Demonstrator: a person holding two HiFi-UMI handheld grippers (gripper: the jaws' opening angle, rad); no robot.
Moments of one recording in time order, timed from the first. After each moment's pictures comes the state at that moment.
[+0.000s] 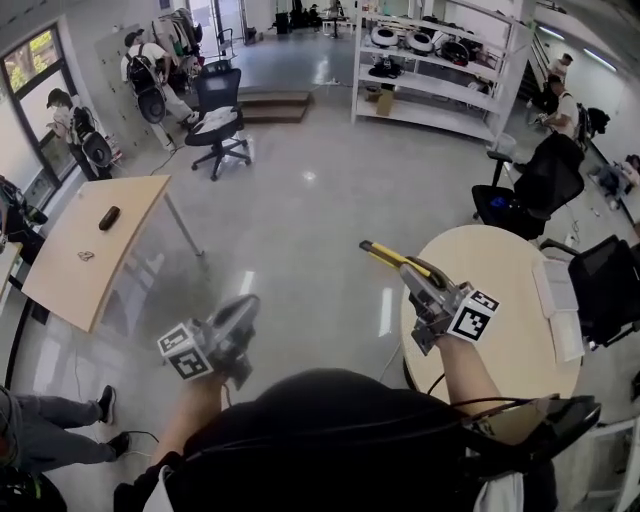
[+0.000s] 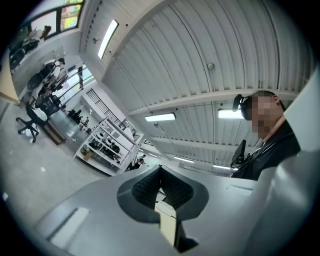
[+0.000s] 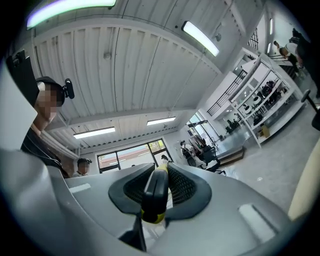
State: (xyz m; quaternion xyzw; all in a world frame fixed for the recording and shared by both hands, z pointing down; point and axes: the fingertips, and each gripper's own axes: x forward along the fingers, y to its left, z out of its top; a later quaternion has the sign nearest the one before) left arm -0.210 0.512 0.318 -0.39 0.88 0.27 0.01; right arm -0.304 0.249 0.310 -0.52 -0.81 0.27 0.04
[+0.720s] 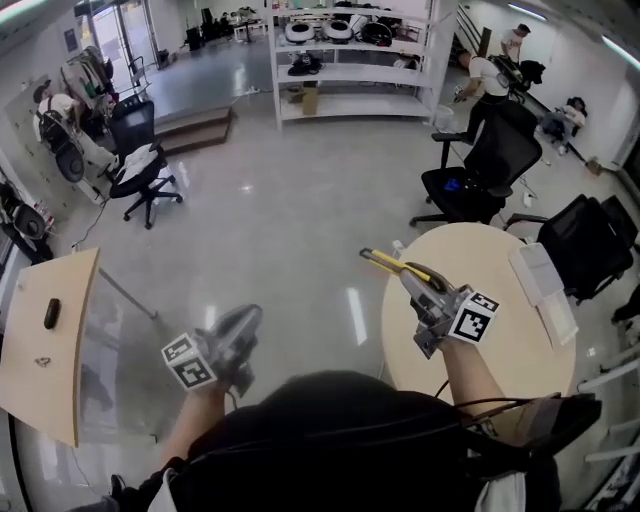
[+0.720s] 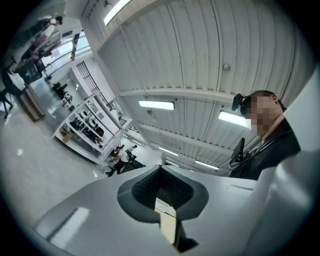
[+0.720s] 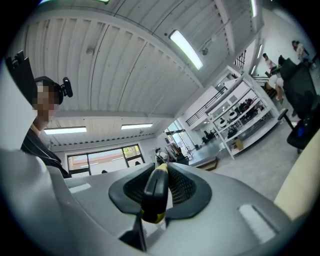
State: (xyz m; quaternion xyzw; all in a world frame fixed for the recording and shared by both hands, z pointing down) left arm -0.462 0.453 0.357 -0.50 0.82 0.28 -0.04; right arm -0.487 0.171 0.343 -0.40 -0.87 0.28 0.03
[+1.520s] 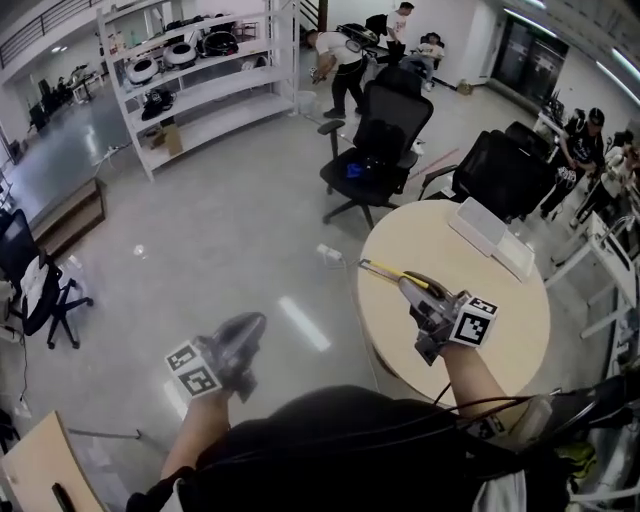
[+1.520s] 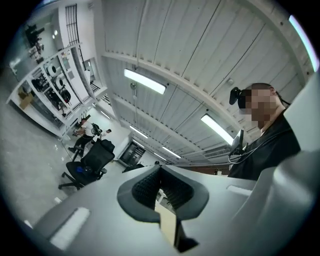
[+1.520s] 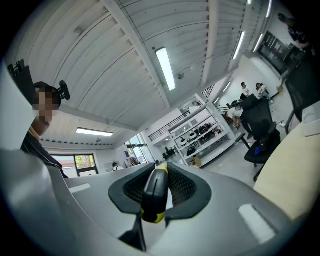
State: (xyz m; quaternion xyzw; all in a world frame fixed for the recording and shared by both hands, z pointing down) left arm -0.706 0.392 0.365 -0.71 0.64 0.27 -0.11; right arm -0.580 0.146 0.344 -0.14 -0.95 0.29 0.00
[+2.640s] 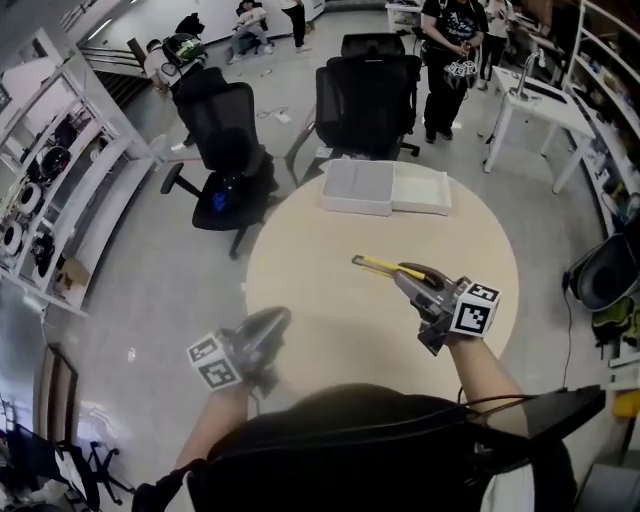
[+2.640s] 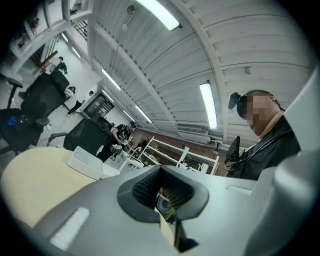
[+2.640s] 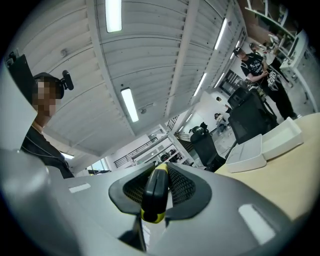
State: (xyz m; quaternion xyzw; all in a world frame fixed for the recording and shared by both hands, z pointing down) left arm -0.564 -0.086 0.404 -0.87 0.40 0.16 -0.25; right arm -0.380 -0.204 0.425 0.09 -0.94 0.32 -0.10
